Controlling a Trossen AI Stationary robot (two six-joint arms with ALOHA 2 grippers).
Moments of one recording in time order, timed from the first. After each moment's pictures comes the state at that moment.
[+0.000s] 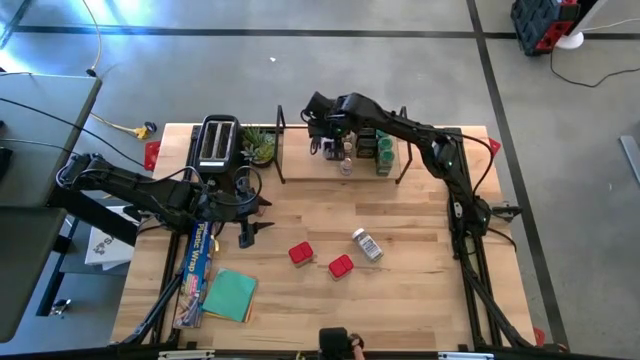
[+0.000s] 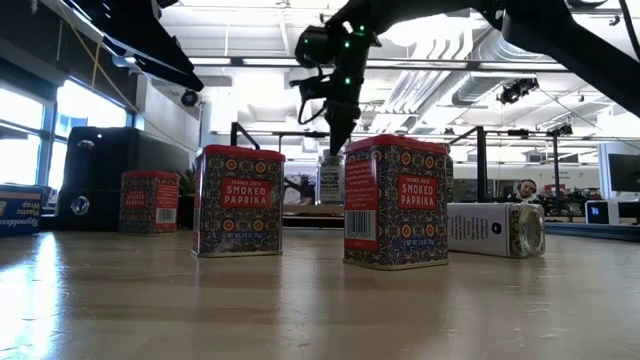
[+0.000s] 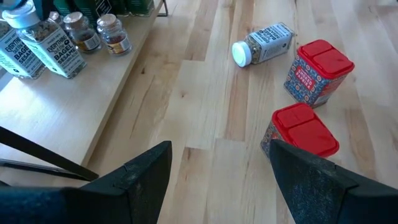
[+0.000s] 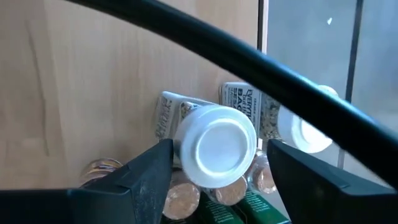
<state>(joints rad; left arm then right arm) -0.25 0.94 0.70 -0.43 -0.38 -0.21 -0.42 2.28 2.31 -1.24 0.25 -0.52</state>
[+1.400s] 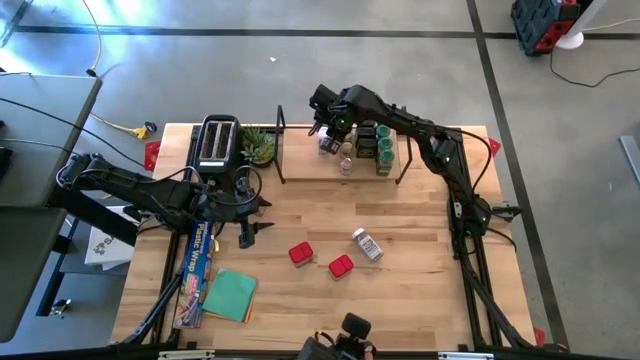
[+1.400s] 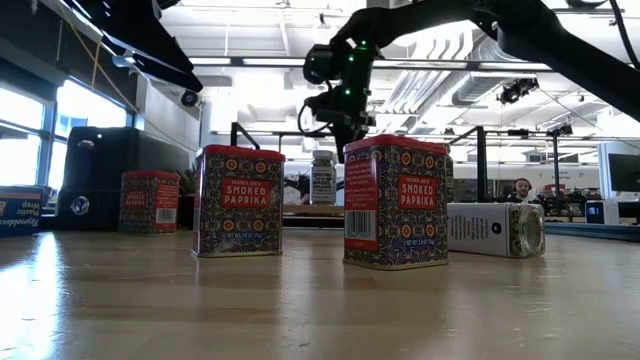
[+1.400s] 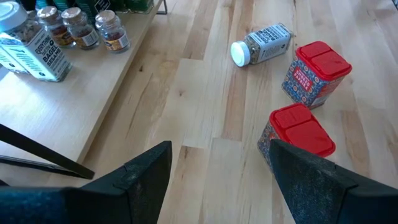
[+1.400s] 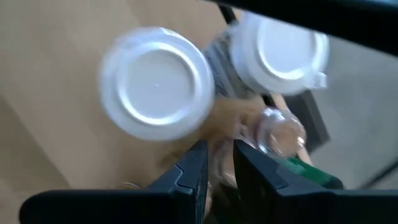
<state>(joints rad) -0.25 0.94 0.70 -0.43 -0.37 -0.23 -0.50 2.32 2.34 -1.30 0.20 -0.08</state>
